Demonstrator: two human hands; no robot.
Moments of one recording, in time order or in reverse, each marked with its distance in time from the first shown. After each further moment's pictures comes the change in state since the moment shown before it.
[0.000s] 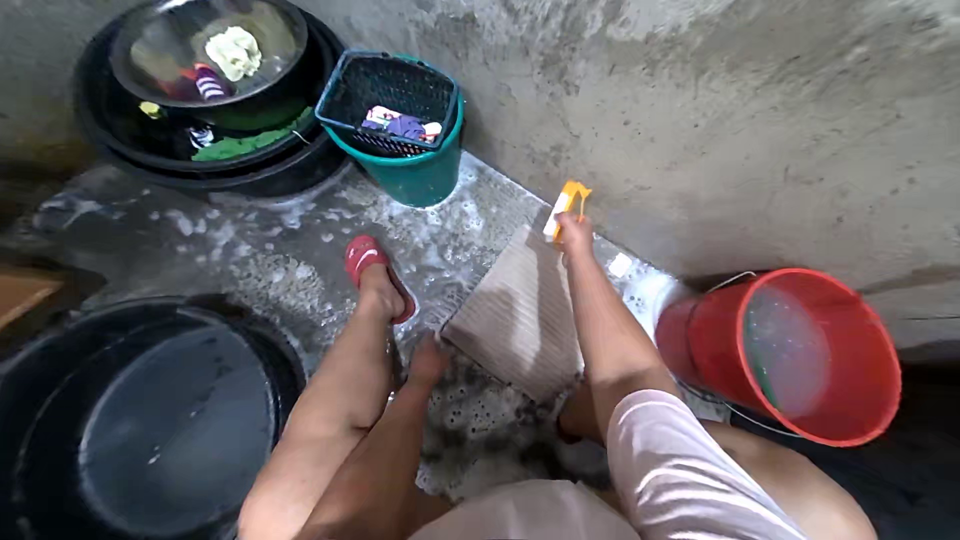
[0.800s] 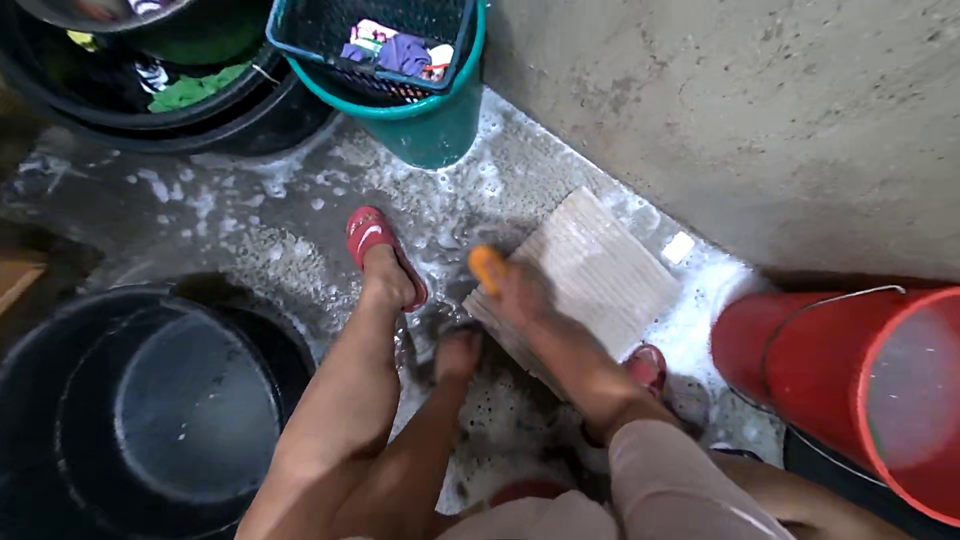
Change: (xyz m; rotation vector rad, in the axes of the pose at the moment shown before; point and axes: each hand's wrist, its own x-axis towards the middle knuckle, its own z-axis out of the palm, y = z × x) left_hand 0.032 0.006 0.038 0.297 0.003 -0.084; right_hand -0.075 0.165 0.090 -1.181 -0.597 -0.516
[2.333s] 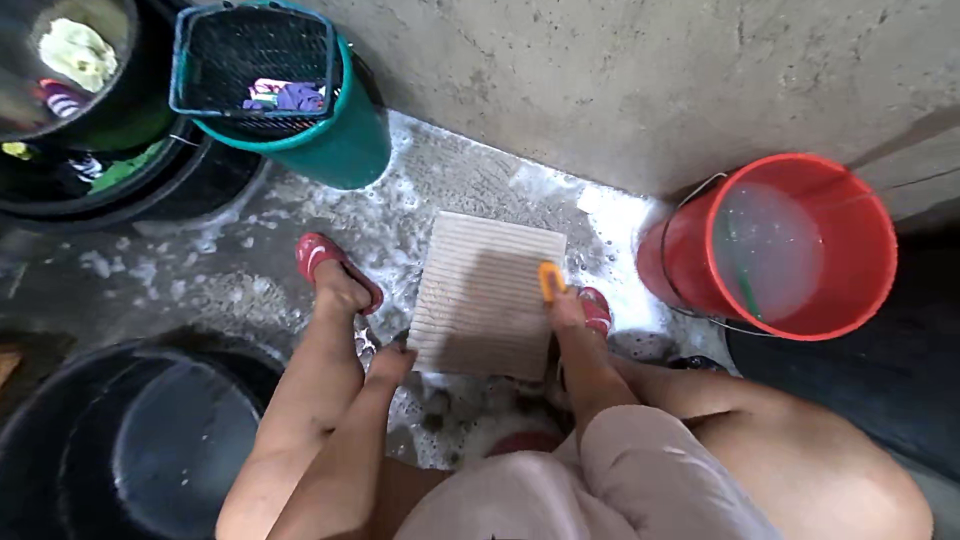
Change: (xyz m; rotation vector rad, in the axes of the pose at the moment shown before) left_hand -0.117 0.026 -0.095 0.109 -0.152 -0.097; right_hand -0.169 0.153 0.018 0.234 0.063 0.677
